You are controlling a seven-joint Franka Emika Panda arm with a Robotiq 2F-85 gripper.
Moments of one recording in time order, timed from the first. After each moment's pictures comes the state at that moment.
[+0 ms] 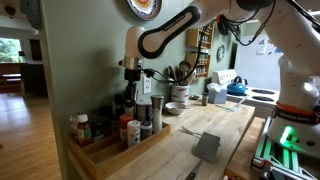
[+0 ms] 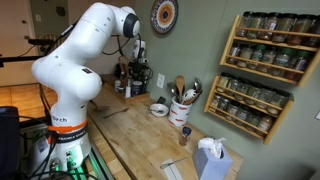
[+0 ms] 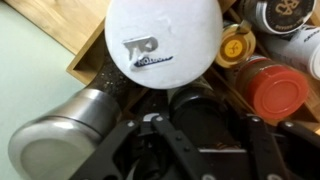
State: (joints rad) arm 0.40 0.59 0.25 -1.65 -0.15 2.33 -0.11
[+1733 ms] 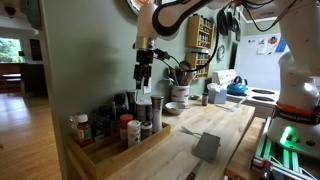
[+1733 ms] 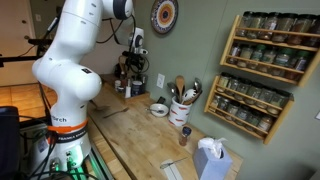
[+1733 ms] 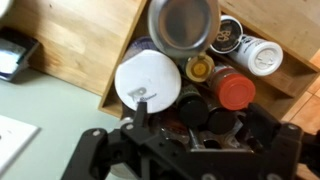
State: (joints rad) arm 0.38 0.29 0.26 -1.87 -0.07 2.25 0.14
